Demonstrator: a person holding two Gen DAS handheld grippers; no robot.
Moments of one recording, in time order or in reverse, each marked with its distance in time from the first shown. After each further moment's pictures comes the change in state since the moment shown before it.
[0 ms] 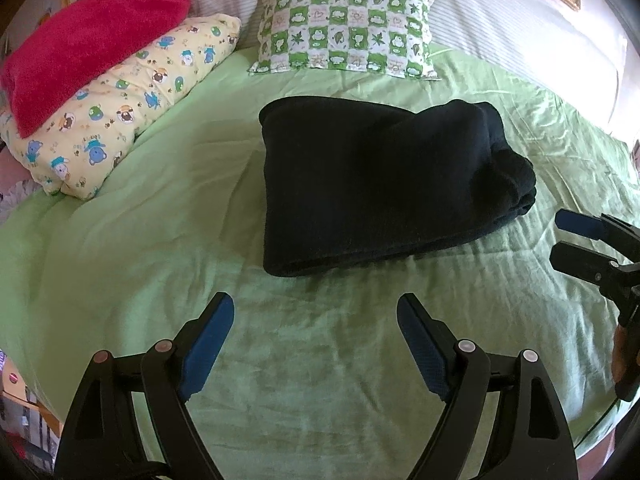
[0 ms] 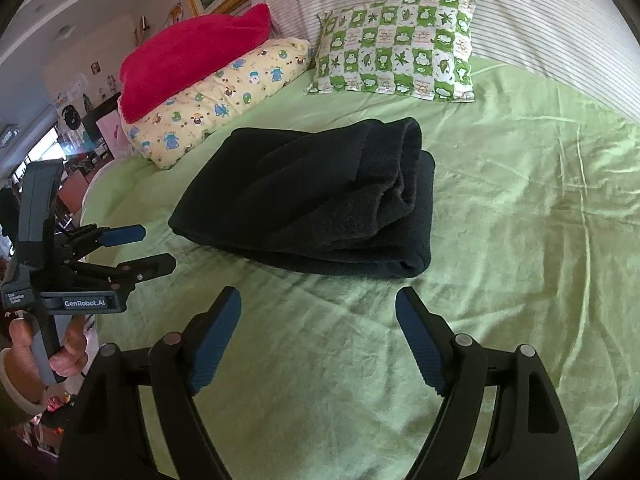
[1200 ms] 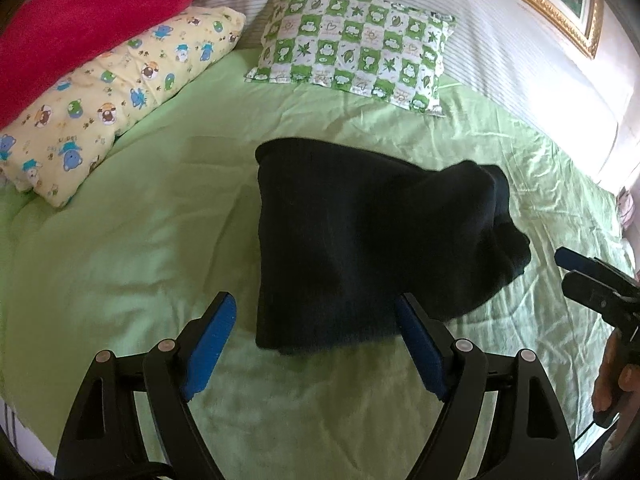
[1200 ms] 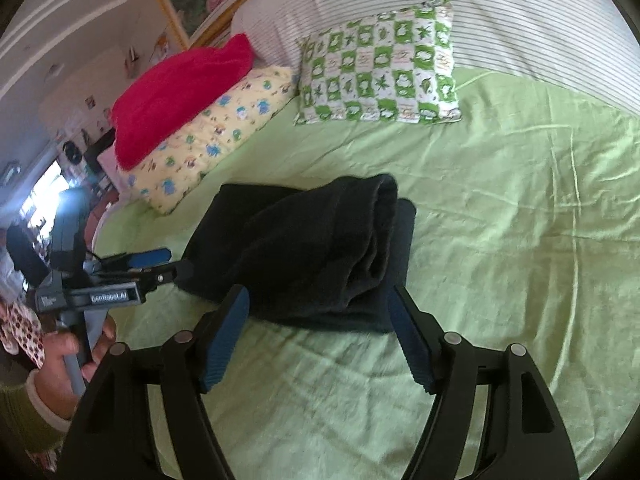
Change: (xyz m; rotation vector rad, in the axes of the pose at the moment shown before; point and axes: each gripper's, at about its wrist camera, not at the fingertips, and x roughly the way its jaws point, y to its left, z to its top) left arm 0.013 0.014 0.045 -0.112 -0.002 -0.102; right arm -0.014 -0.025 0.038 0.073 -0.021 0.041
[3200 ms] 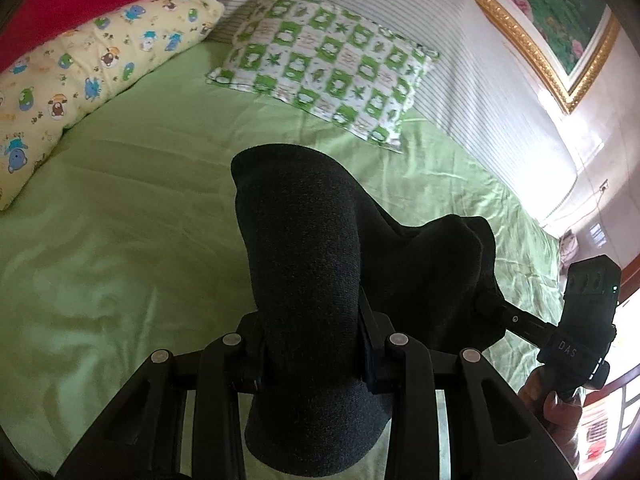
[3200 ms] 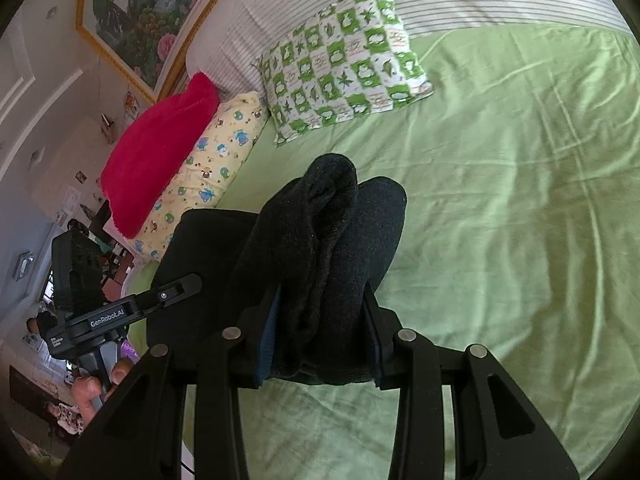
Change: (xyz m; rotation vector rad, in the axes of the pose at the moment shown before) left arm 0.004 0.014 0.051 -0.134 0.027 -0.267; right arm 0.014 -0.025 0.020 0.321 -0.031 0.078
